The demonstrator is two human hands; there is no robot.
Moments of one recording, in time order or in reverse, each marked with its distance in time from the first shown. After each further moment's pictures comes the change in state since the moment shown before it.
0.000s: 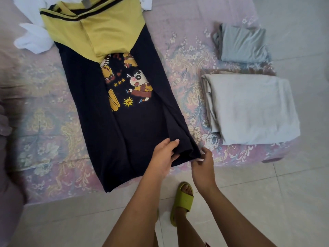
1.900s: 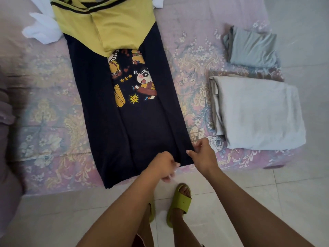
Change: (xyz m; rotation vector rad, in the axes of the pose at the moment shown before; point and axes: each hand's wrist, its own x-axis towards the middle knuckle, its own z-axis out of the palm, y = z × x) left_hand 0.004 -0.001 -0.026 1.174 -0.095 -0.093; right_hand 0.047 -0.024 0.002 -0.429 -0.153 -0.060
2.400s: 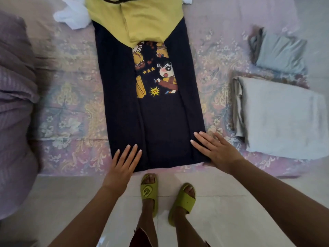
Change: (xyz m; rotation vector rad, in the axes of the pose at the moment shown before) left_hand -0.034 -0.194 -0.034 1.027 0.623 0.433; right_hand 0.018 0.008 -0.032 -1.448 -0.147 -1.022
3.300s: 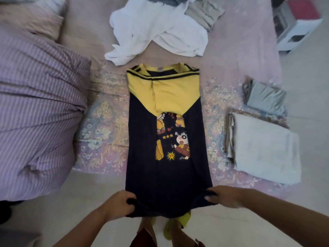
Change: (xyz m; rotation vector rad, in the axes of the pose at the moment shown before) left_hand -0.091 0.009 -0.094 -1.082 -0.495 -0.445; right_hand -0.067 -0.026 -0.093 0.891 -0.709 0.118
